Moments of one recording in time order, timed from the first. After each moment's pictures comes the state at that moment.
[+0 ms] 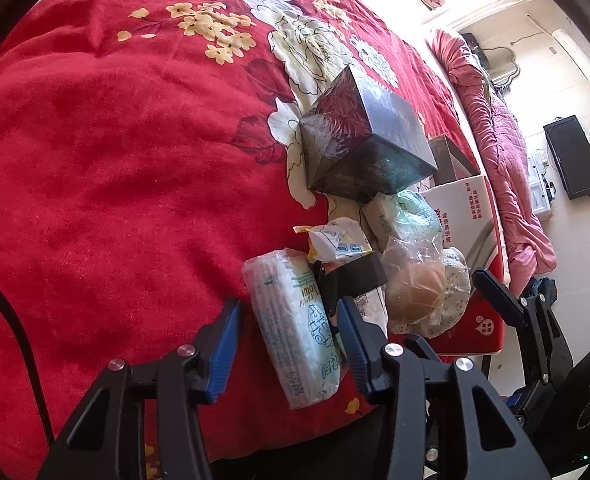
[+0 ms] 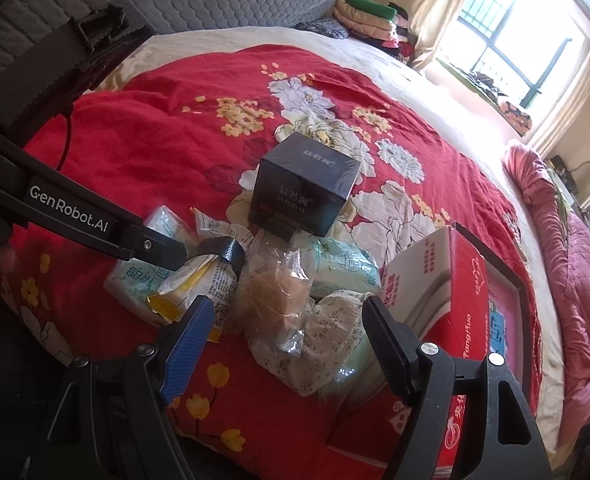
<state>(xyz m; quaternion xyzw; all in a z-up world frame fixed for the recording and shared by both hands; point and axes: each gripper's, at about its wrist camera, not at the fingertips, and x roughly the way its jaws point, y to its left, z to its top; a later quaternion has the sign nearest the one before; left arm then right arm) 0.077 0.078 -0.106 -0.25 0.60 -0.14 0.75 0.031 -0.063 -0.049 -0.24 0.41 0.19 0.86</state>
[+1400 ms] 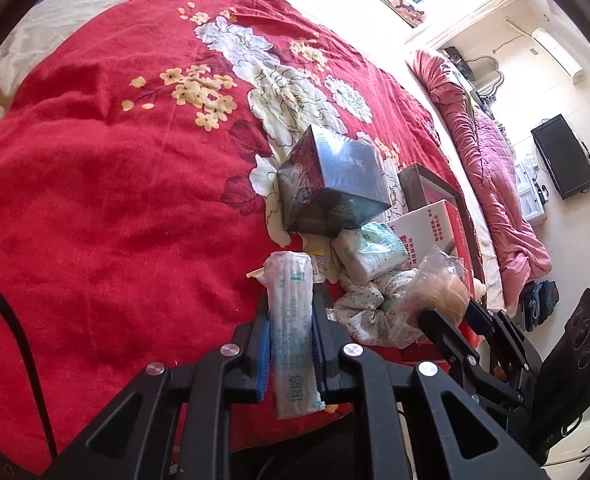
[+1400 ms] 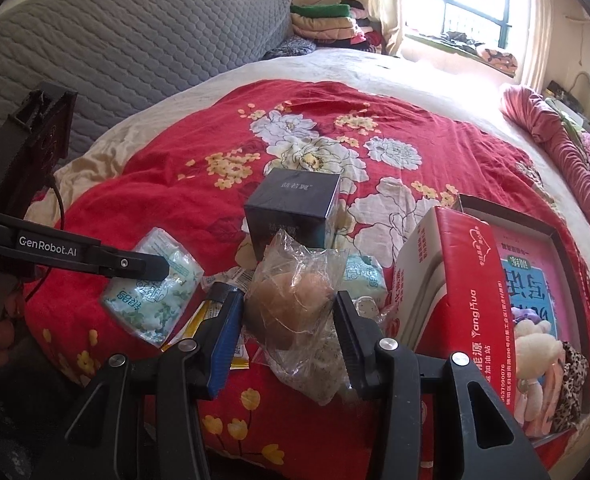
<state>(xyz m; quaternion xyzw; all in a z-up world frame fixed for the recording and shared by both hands) 0.064 0.091 -0.054 -0.23 0.55 -0.14 0.79 0.031 -0.109 -0.017 -0.05 0.39 0.20 0.90</state>
